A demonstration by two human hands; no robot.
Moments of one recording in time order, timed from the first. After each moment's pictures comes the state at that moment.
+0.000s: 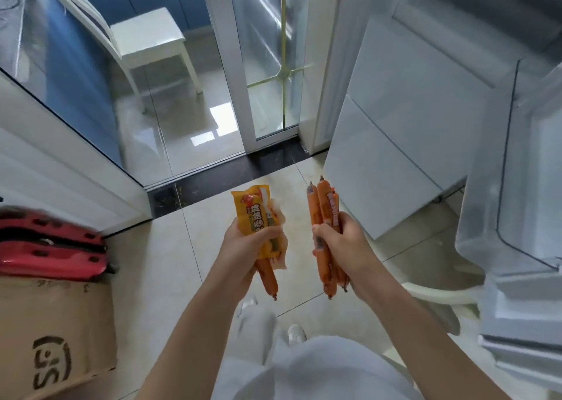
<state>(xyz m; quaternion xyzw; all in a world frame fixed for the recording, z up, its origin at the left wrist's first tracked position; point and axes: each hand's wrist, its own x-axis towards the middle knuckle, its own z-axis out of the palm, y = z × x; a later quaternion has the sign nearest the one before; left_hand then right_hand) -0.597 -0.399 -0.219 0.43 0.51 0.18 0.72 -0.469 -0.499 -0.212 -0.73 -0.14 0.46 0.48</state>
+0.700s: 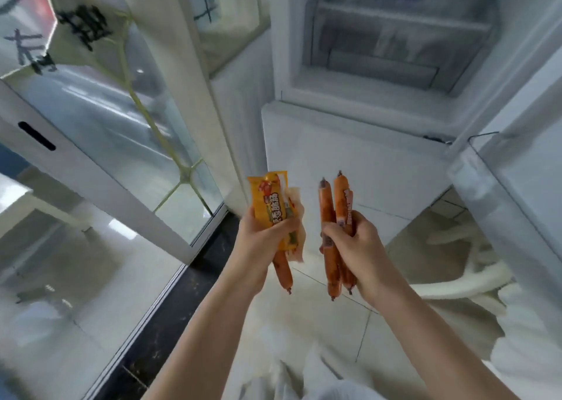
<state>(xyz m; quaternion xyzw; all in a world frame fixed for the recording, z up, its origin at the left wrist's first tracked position) -0.323 -0.145 -0.167 0.61 0.23 -0.01 0.76 -0.292 -0.295 -0.170 -0.75 0.08 0.20 0.63</state>
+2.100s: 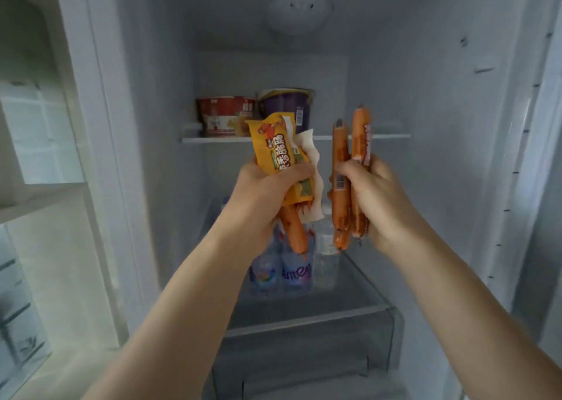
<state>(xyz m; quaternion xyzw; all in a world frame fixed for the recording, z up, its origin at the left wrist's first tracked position) 0.122 -0.157 0.171 0.59 -0.23 0.00 0.77 0.091 -0.300 0.162 -0.70 -0.01 -0.32 0.64</state>
